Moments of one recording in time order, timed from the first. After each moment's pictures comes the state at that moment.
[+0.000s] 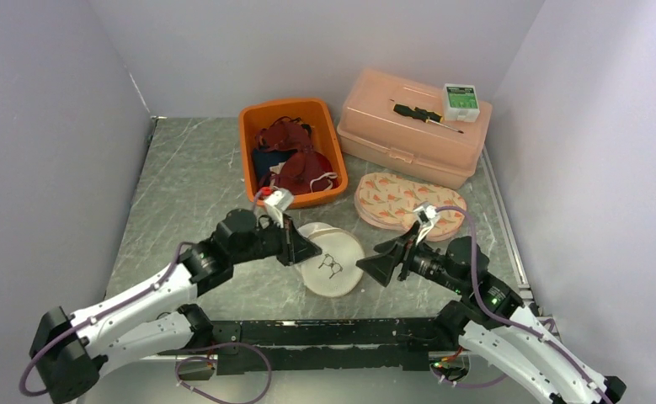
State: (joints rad) left arm -0.82 0.96 0.68 -0.05 0.44 -0.55; right arm 0.75 0.38 0.50 -0.29 -0.28 0.58
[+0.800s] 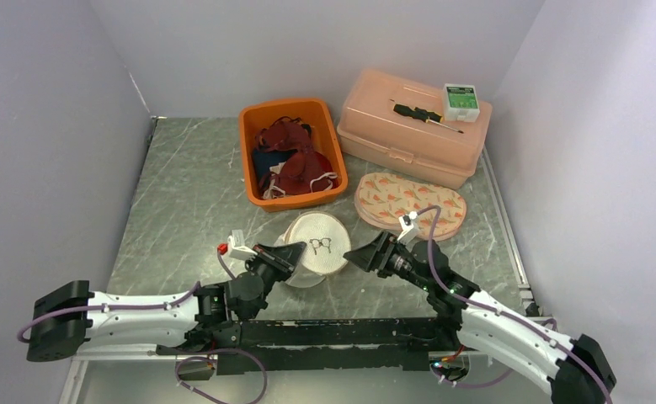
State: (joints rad) left arm -1.32 0.86 0.25 0.49 -0.90 -1.32; right arm 0.75 0.59 0.19 0.14 -0.12 1.03
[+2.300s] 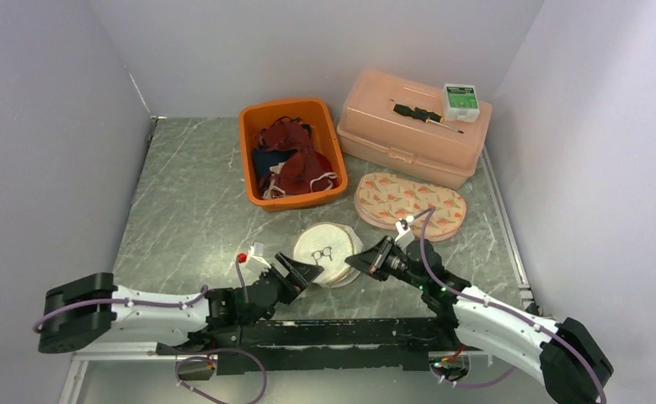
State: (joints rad) left arm -1.34 0.96 0.16 0.41 -0.62 -1.57; right arm 0.73 0.78 0.16 0.31 -0.20 1.24
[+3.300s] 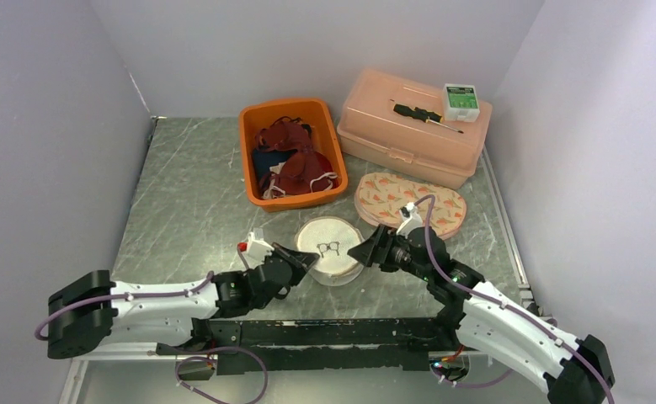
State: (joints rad) left arm -1.23 1.07 0.33 0.27 -0.63 -1.69; right arm 0.71 0.69 0.33 -0.07 -0.11 0.95
